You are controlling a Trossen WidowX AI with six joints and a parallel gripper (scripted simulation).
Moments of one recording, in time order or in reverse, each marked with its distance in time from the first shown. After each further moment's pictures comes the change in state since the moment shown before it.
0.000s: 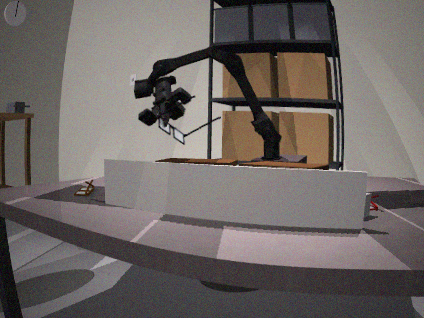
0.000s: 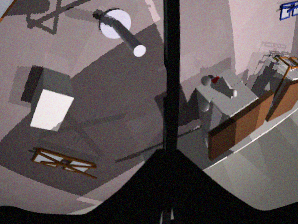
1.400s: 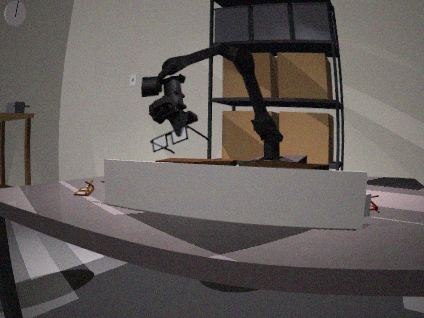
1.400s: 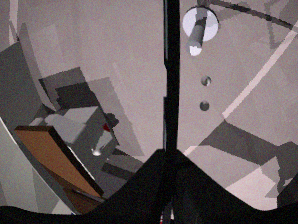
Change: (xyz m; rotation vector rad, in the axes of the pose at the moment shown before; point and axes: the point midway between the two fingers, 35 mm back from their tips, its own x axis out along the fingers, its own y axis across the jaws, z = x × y) arm 0.048 -0.041 0.012 -1.664 -0.246 -0.123
